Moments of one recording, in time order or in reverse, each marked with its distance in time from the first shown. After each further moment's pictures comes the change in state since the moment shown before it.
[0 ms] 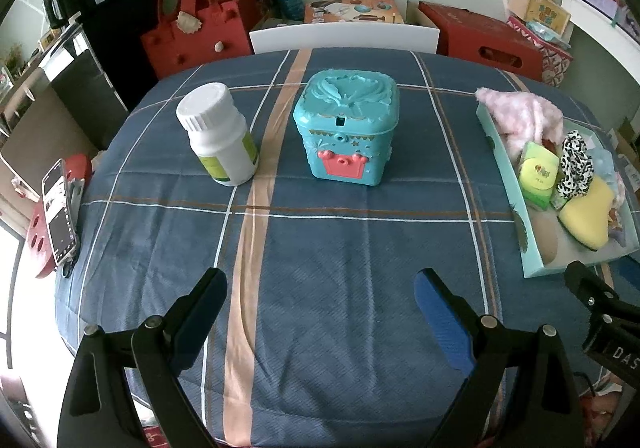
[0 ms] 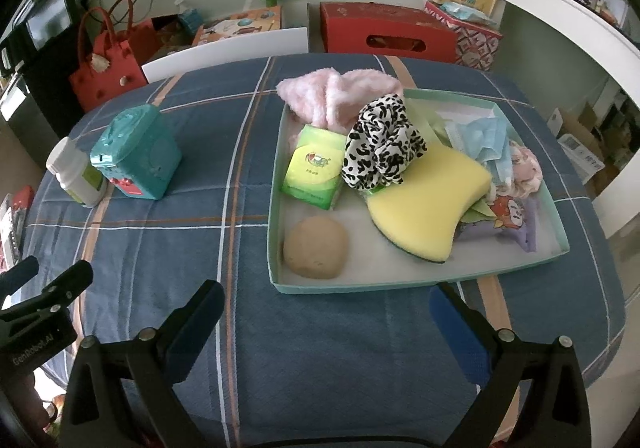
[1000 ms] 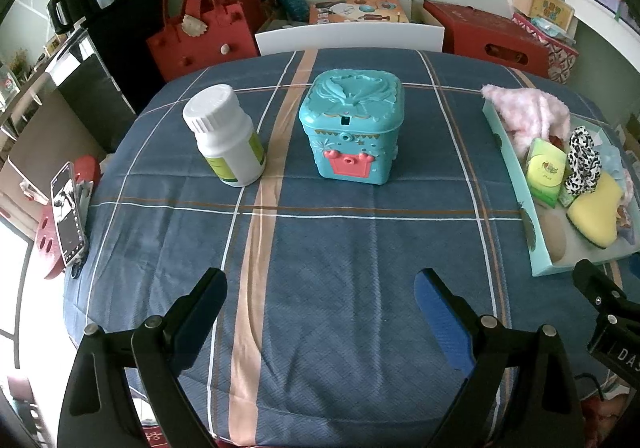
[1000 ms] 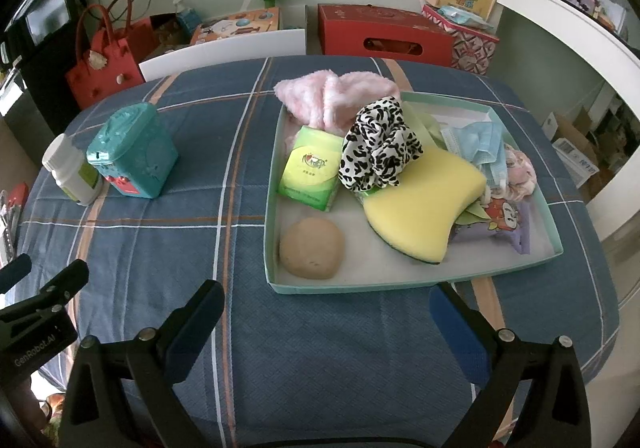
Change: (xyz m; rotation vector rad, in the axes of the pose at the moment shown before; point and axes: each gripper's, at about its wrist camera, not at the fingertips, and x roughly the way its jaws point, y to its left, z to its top) left arm 0.000 -0.002 -0.001 0.008 -0.005 0.038; right arm -0.002 -0.001 0.000 -0.014 -0.006 -0.022
